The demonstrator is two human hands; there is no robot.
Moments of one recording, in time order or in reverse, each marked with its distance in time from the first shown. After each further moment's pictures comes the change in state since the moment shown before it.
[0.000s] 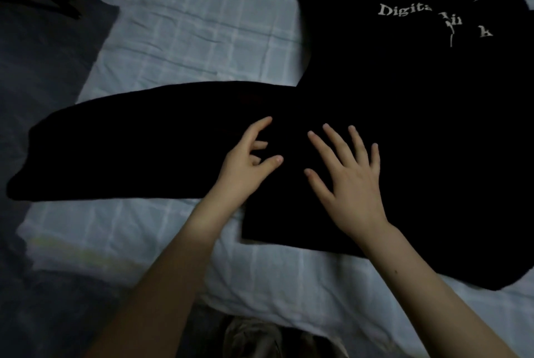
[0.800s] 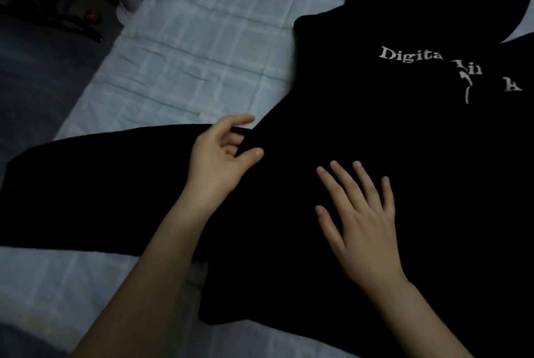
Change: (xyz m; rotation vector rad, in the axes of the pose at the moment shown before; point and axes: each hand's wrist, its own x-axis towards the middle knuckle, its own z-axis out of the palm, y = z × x) left_hand 0.087 0.048 0.008 -0.038 0.267 0.071; right_hand 0.049 0.069 0.011 -0.061 0.032 -0.089
